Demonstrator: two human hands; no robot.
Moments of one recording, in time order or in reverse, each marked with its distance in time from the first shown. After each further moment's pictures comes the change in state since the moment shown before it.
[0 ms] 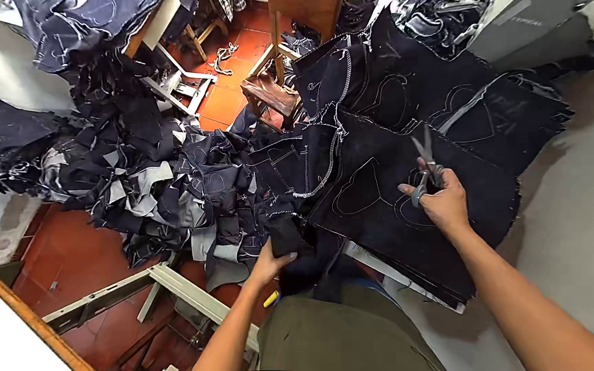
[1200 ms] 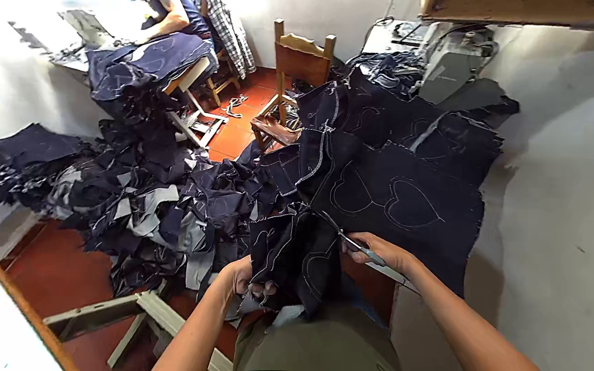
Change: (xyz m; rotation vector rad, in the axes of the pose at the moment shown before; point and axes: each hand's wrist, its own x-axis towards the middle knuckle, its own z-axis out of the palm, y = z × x) left_hand -0.077 0.082 -0.076 -0.310 -0.728 -0.426; right_hand -0.120 -0.035 0.045 0.106 -1.150 -0.081
